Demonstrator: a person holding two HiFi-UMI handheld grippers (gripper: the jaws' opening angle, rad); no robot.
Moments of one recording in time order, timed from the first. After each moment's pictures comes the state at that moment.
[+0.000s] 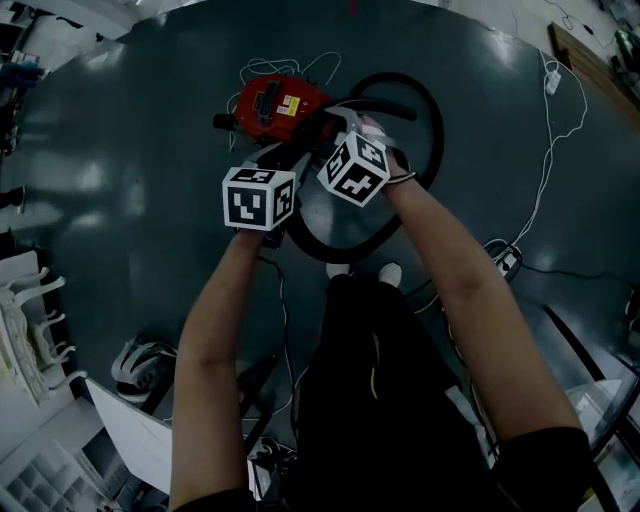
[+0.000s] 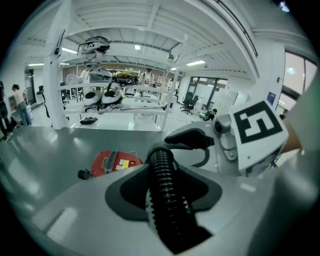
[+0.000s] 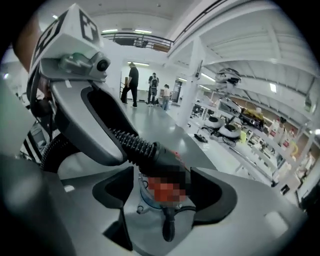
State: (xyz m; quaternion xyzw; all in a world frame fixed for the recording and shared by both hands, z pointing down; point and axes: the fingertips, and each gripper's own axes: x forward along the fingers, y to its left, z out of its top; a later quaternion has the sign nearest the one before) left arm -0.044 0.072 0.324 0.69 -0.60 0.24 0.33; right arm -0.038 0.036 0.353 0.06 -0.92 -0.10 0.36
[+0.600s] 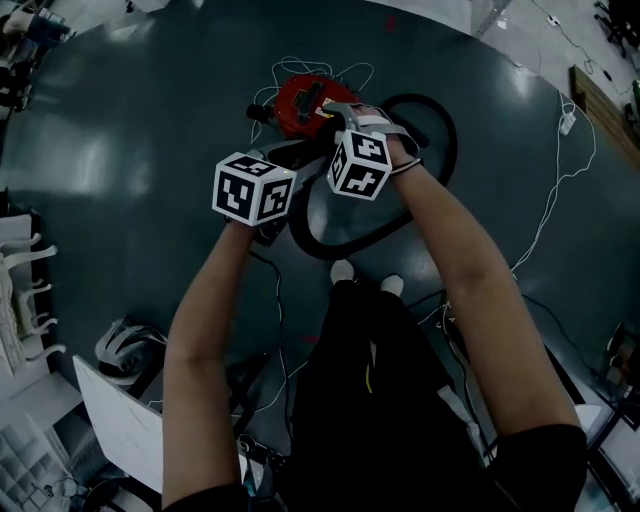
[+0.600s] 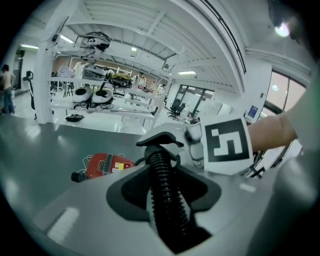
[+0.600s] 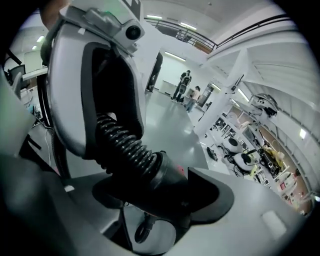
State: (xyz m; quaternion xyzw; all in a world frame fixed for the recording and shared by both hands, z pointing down) left arm -0.093 0.107 0.273 0.75 -0.54 0.18 0.34; right arm -0.127 0.071 0.328 -0.05 -0.88 -0.27 0.40
